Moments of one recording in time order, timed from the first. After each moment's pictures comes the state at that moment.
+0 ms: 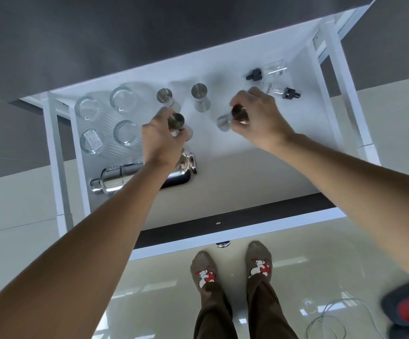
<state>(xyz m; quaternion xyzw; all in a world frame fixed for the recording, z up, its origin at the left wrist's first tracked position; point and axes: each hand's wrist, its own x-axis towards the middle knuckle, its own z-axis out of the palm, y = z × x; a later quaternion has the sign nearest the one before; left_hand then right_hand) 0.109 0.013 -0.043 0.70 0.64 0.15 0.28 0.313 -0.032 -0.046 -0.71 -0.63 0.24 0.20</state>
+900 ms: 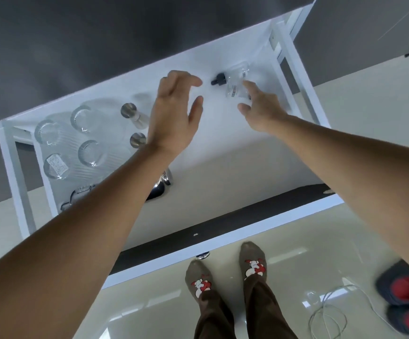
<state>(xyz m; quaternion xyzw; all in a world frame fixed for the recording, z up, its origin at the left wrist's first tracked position) 0.193 0.027 -0.022 0.87 0.40 0.21 0.20 0.381 -0.032 -0.062 -0.83 -0.42 0.36 0.12</state>
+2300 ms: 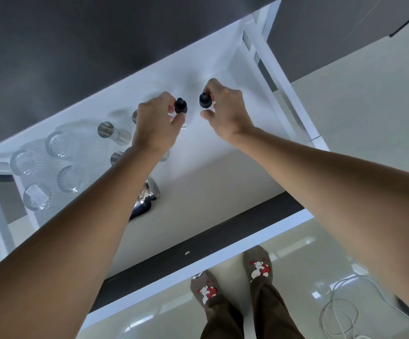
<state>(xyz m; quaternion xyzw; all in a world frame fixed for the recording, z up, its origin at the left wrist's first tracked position) 0.214 0.050 -0.047 0.82 0.49 0.08 0.29 0.355 -0.020 -0.065 -0.79 -0.45 0.29 0.29</state>
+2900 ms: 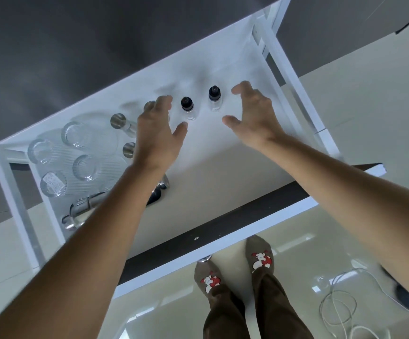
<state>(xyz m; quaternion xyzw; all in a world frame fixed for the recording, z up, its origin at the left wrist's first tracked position) 0.183 0.021 -0.018 0.82 0.50 0.08 0.28 0.352 -0.062 -0.019 -0.83 -0.40 0.32 0.20</state>
